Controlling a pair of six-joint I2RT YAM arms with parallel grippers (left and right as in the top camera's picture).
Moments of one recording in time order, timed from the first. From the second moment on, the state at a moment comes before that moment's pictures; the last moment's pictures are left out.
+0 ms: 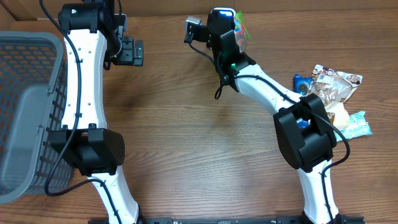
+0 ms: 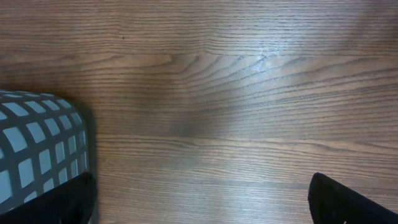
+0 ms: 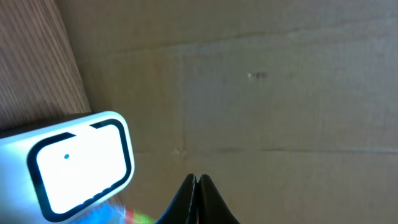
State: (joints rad) left arm 0.03 2.10 2.30 -1.52 -0.06 0.00; right arm 0.52 2.25 1.74 0.27 0.41 -1.29
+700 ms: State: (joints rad) left arm 0.03 2.10 2.30 -1.52 -0.06 0.00; right arm 0.56 2.25 1.75 0.08 0.31 -0.40
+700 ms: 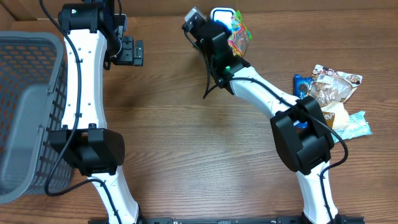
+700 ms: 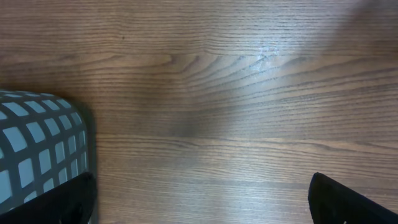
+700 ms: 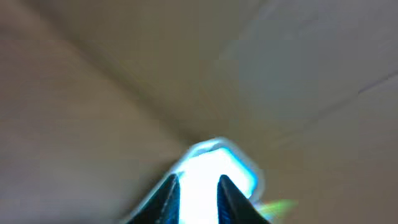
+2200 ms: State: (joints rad) left arm 0.03 2.10 2.30 -1.52 -0.06 0.00; right arm 0.20 2.20 1.73 -0.42 0.06 0.25
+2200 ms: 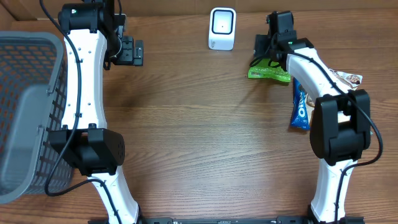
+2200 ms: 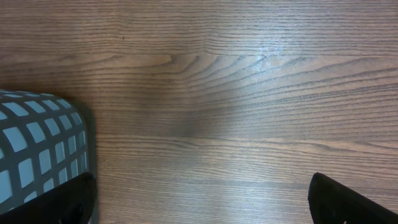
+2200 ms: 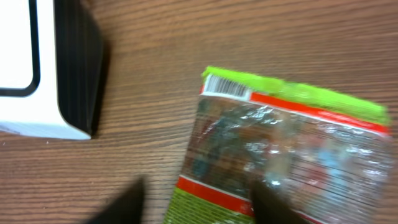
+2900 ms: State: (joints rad) left arm 0.03 2.10 2.30 -1.52 -0.06 0.00; right arm 0.05 2.27 1.76 -0.85 -0.04 0.43
